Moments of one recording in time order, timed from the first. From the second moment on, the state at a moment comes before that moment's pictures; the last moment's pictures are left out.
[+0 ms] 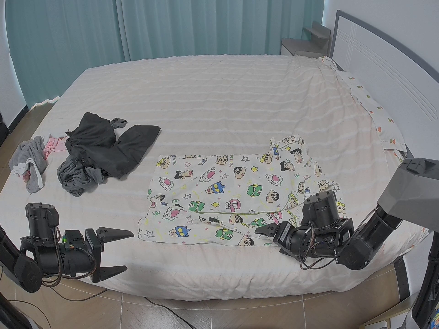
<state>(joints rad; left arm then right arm) -0.01 1.70 -0.17 -0.88 -0.68 -1.11 0.54 2.15 -0.69 -0.77 0.09 1.01</state>
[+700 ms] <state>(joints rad) -0.01 1.70 -0.17 -0.89 -0.68 -1.11 0.52 2.27 -0.83 -0.77 -0.01 1.01</state>
